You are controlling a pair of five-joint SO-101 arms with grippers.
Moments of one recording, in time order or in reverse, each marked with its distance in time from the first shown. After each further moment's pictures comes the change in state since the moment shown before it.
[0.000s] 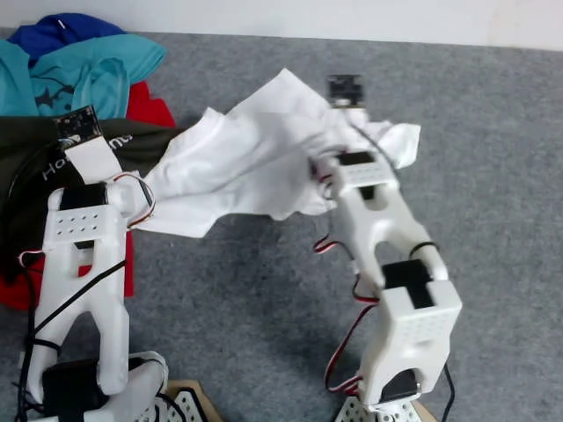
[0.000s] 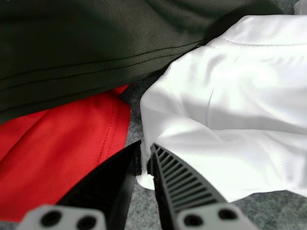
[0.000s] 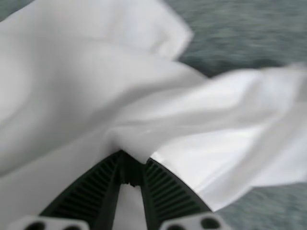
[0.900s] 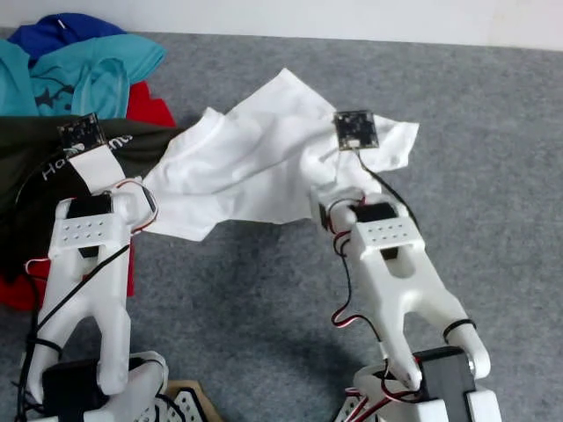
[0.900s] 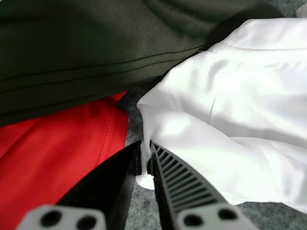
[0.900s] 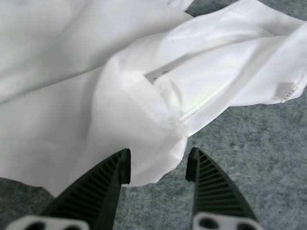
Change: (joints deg) left arm 0.0 0.0 6.2 -9.0 0.0; right arm 1.2 -32.7 33.2 -1.9 1.9
